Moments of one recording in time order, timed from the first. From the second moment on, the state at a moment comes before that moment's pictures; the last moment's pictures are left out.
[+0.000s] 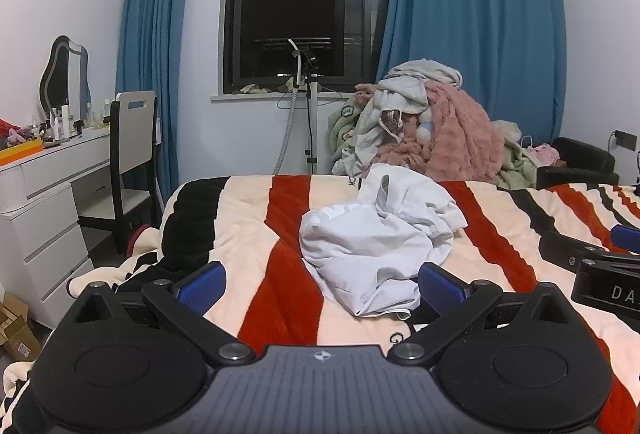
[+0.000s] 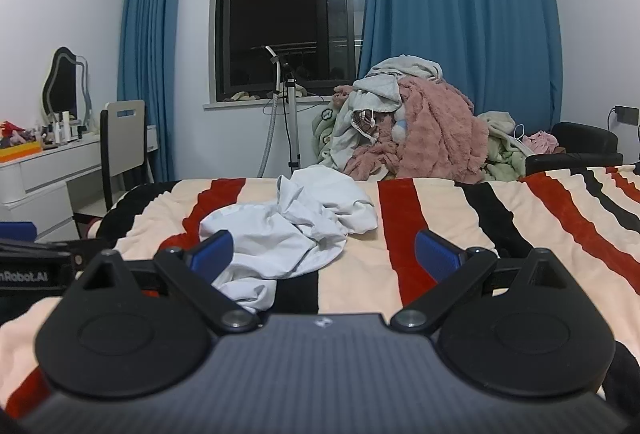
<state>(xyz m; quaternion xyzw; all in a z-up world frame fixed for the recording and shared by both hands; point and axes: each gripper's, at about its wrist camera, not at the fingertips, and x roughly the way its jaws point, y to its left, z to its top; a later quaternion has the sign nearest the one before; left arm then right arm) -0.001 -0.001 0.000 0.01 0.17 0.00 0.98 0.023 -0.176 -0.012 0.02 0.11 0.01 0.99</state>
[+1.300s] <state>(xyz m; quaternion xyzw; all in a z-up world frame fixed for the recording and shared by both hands) 0.009 -0.011 -0.013 0.03 0.18 -0.01 0.98 0.015 -0.196 -0.006 0.05 0.10 0.01 0.99</state>
